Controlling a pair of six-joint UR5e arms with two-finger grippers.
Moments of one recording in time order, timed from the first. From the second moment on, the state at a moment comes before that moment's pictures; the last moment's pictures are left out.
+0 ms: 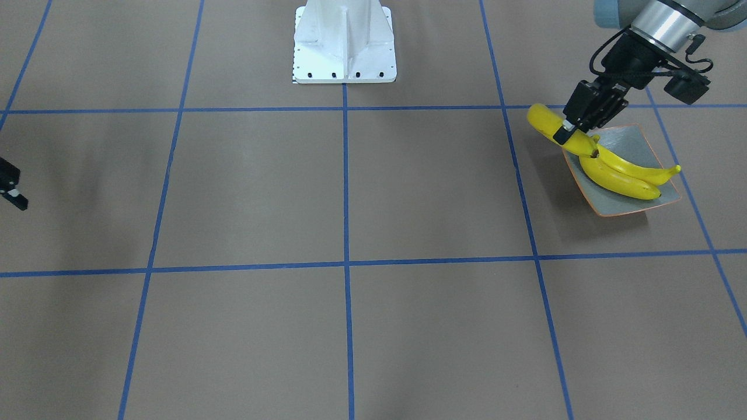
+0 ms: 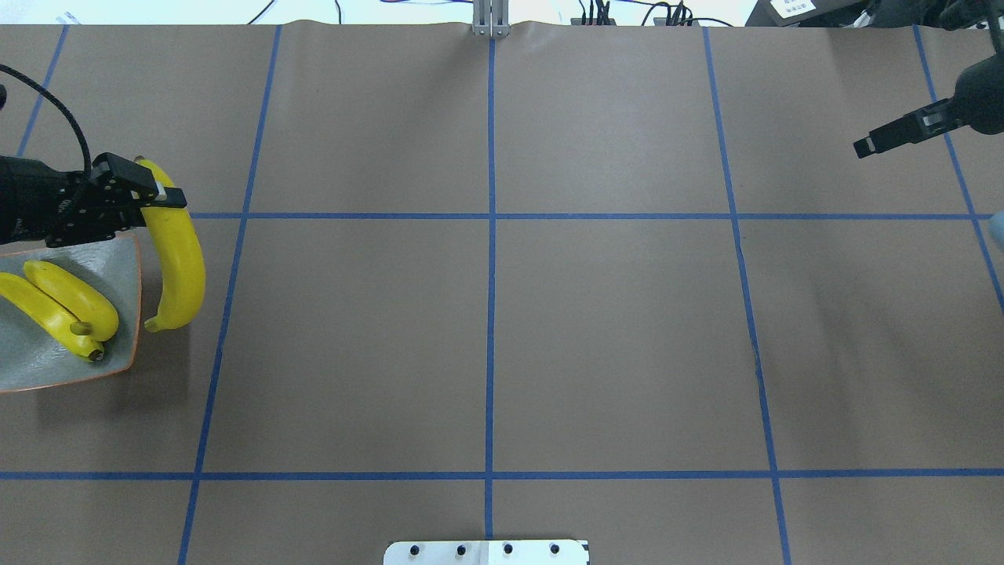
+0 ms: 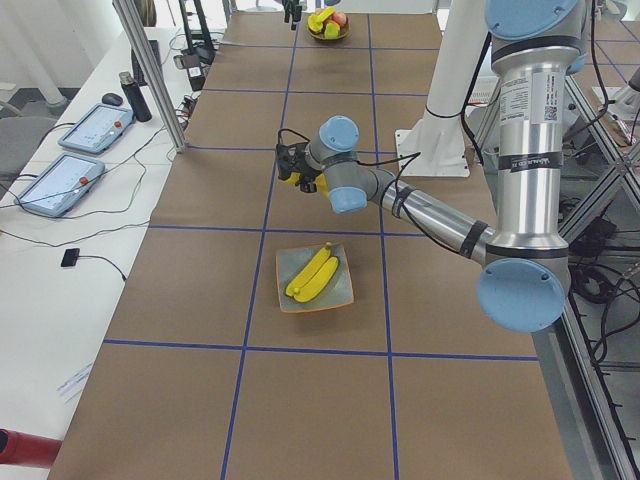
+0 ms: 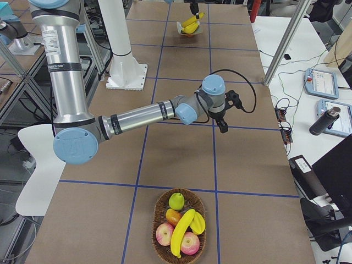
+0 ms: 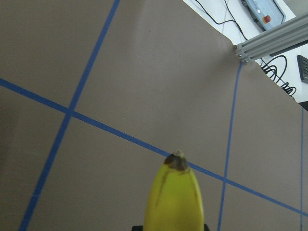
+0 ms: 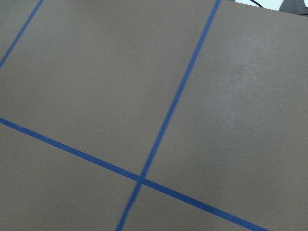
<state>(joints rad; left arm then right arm) -0.98 -1.48 -2.03 -2.39 -2.10 -1.44 1.32 -1.47 1.72 -1.19 2.35 0.18</state>
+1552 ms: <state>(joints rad) -1.09 -1.41 -1.77 -2.38 -2.15 -1.09 1.36 -1.47 1.65 -1.18 2.36 0.05</state>
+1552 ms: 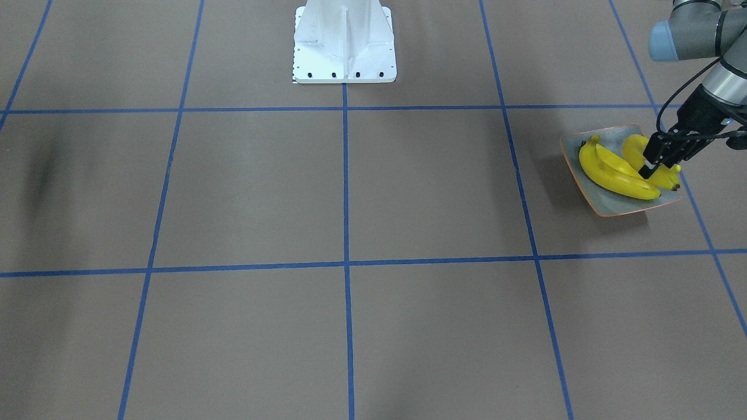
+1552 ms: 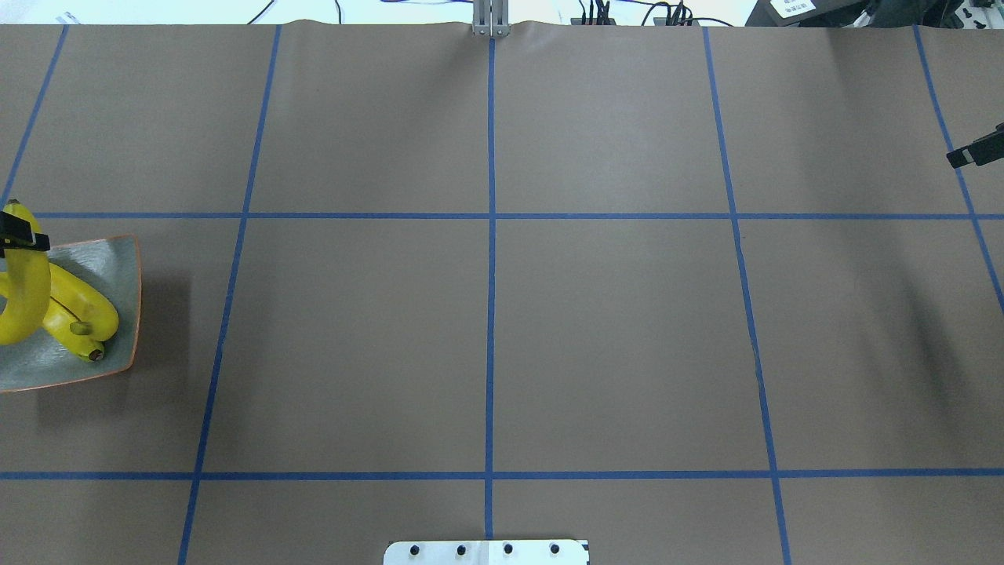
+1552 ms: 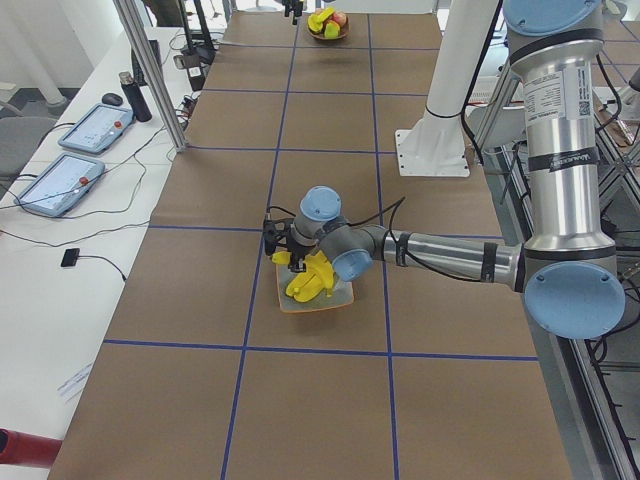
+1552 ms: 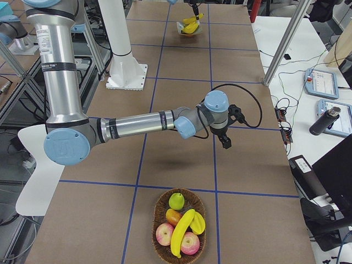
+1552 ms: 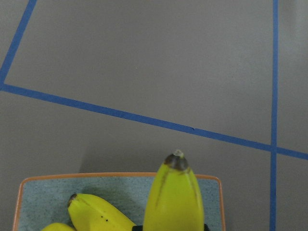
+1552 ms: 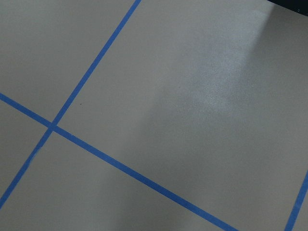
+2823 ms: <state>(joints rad) -1.08 -1.42 -1.83 -2.39 -2.18 -1.03 1.51 -1.51 1.46 -1.18 2.37 -0.31</state>
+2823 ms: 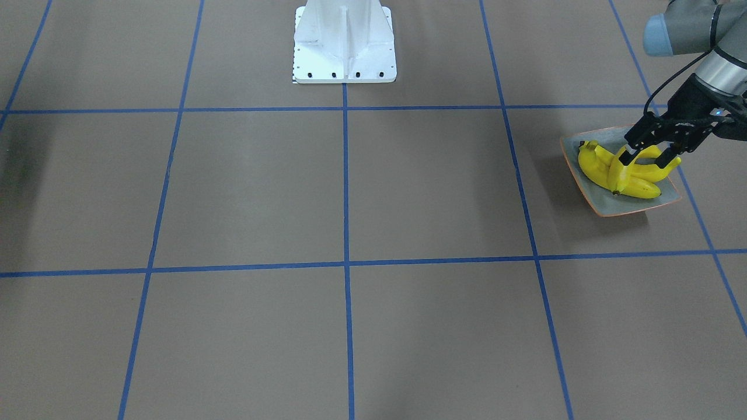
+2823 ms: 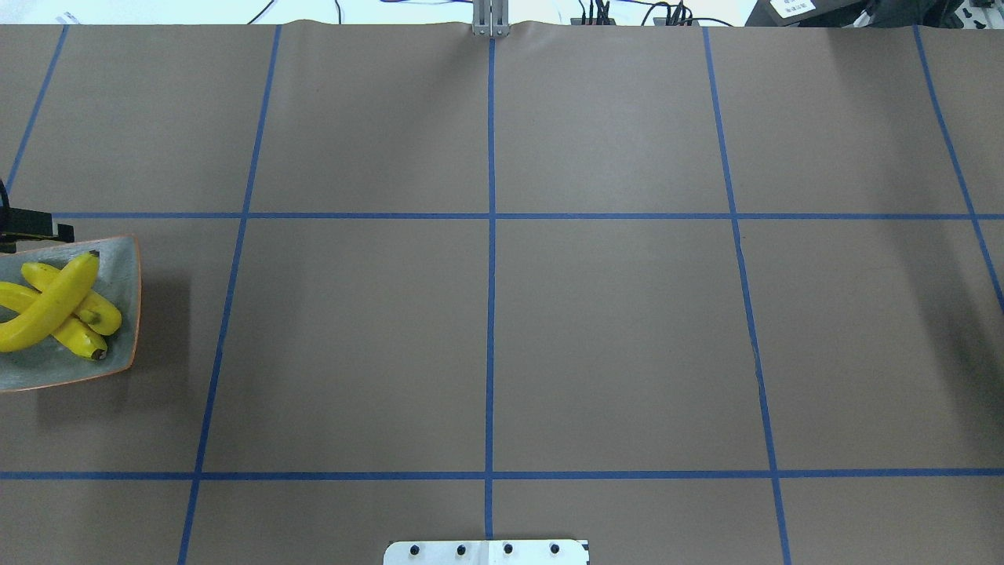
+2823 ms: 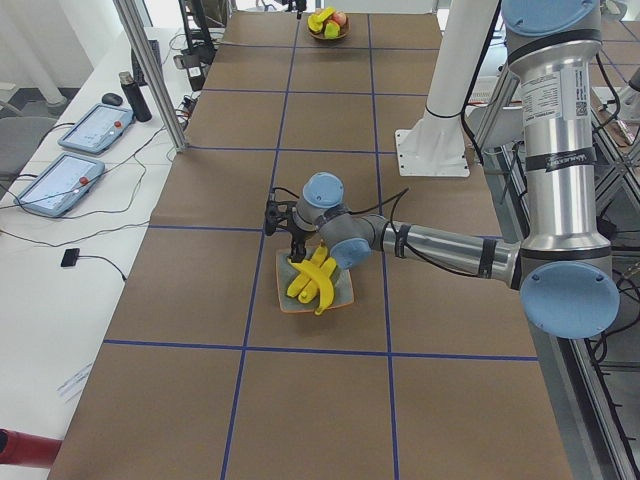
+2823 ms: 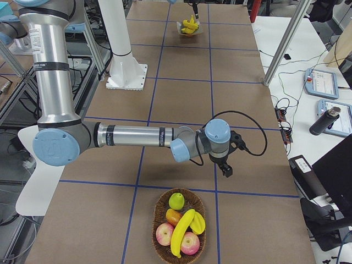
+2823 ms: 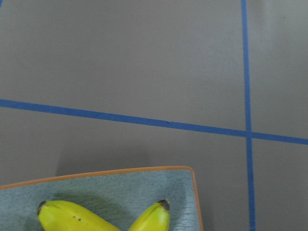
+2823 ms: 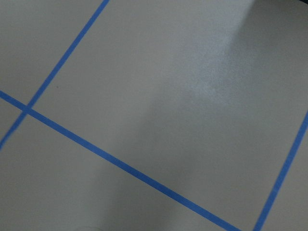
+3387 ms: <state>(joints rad) -1.08 -1.42 -1.84 -2.40 -2.19 -1.03 1.61 -1.68 1.42 -1.17 2.22 -0.75</state>
